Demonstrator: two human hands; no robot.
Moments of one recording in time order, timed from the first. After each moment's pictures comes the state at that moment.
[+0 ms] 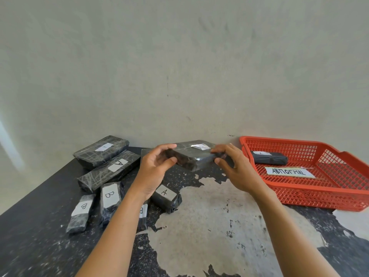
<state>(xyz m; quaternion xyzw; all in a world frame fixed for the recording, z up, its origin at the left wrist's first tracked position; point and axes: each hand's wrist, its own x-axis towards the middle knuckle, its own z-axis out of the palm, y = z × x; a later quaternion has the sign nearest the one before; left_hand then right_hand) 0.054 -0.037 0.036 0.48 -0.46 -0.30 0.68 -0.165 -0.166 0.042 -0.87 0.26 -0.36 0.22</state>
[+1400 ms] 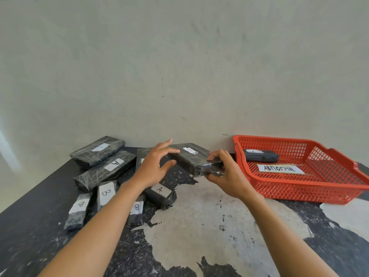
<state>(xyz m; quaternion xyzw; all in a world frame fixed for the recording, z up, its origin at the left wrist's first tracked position) 0.071 -0.055 0.032 0.64 -0.65 -0.06 0.41 -0.169 -0.152 0.022 -0.84 0.24 -0.38 0.29</state>
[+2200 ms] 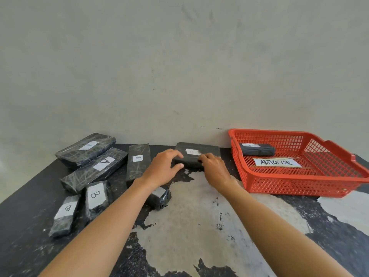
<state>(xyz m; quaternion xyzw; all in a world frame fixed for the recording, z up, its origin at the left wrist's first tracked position) 0.047 -0.097 0.012 0.69 -0.65 -0.03 0.32 -0.125 -0.201 -0.018 -0.89 0.41 -0.17 0.00</state>
